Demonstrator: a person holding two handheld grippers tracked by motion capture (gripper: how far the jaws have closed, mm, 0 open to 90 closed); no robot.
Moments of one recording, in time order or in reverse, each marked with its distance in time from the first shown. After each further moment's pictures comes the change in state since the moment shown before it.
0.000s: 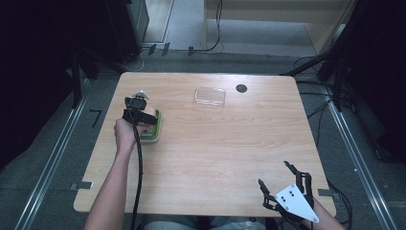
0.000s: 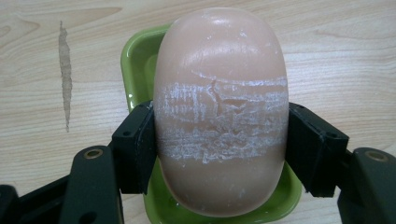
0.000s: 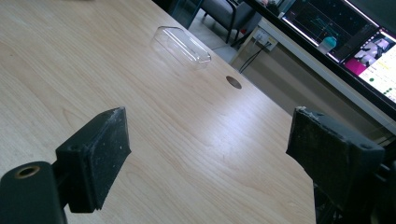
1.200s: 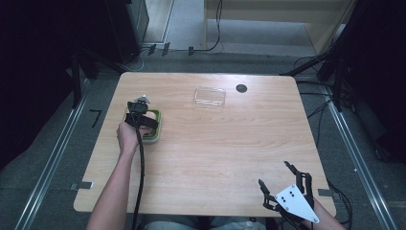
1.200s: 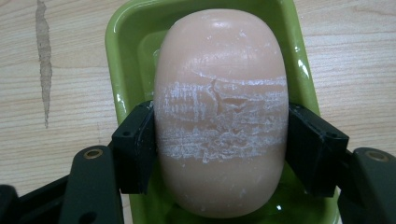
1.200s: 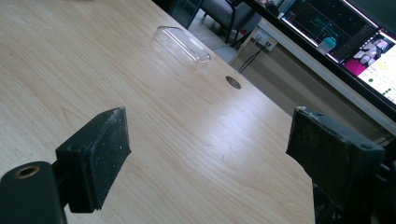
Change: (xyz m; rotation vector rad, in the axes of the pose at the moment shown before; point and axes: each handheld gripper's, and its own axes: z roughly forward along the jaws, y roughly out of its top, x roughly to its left) left arm 0.001 -0.006 0.025 0.034 0.022 -0.011; right arm 0.000 0.000 0.000 -0.002 -0.001 -0.004
